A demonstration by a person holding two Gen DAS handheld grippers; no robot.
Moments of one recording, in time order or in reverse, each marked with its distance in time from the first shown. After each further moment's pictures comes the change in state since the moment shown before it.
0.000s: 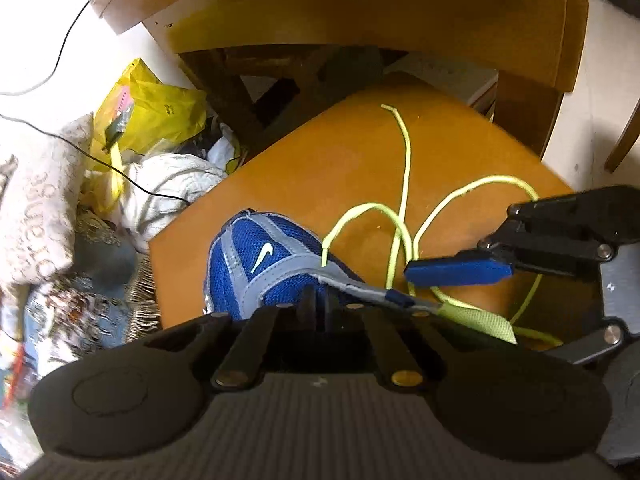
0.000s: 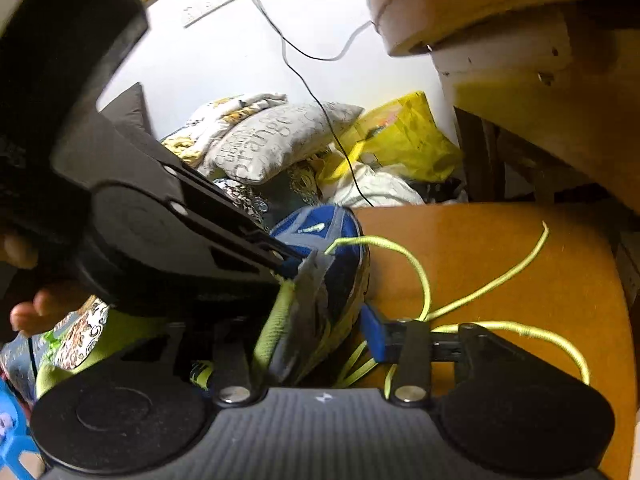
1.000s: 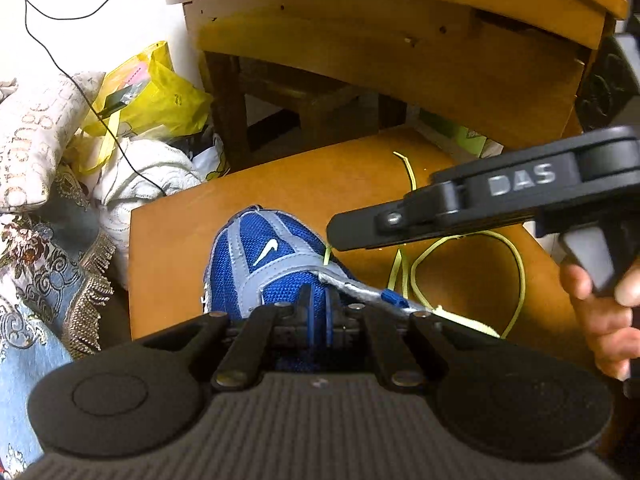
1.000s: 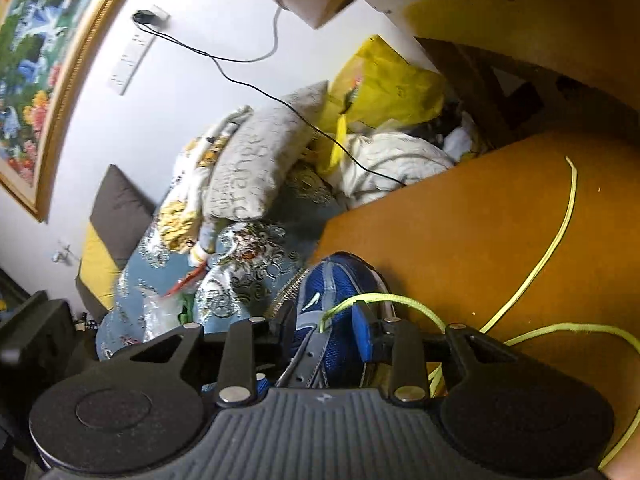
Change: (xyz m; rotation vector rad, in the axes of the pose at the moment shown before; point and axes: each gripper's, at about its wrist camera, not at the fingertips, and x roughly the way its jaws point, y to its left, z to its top) left arm 0.000 0.043 -0.043 -0.235 -0.175 -0.164; right arm 0.027 -0.046 0.068 0.463 0.125 0.105
